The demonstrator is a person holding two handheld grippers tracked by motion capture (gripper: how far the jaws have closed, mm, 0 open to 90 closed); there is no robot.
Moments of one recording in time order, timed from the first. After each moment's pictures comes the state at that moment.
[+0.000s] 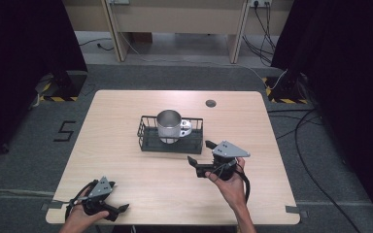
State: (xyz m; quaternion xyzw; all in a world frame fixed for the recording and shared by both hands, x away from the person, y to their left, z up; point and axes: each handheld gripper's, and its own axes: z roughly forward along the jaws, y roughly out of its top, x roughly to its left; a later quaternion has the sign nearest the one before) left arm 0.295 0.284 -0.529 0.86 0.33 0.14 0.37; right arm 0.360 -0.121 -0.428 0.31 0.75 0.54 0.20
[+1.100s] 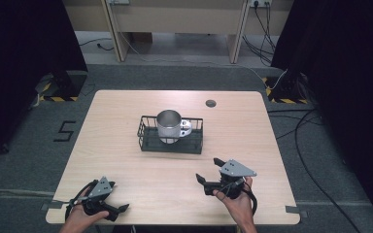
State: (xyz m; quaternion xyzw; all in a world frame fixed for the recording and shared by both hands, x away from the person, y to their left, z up) left arm 0.295 0.284 -0.529 0.86 0.33 0.14 0.37; right arm 0.325 -0.144 -0.464 0.33 0.77 0.51 0.20
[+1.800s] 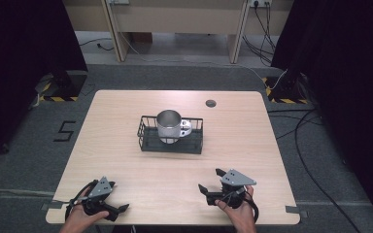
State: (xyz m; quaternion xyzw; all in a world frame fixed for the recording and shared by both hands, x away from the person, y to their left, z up) left arm 0.295 0.284 -0.529 0.86 0.33 0.14 0.37; right arm 0.310 -0.151 -0.492 0.35 0.78 0.49 0.18
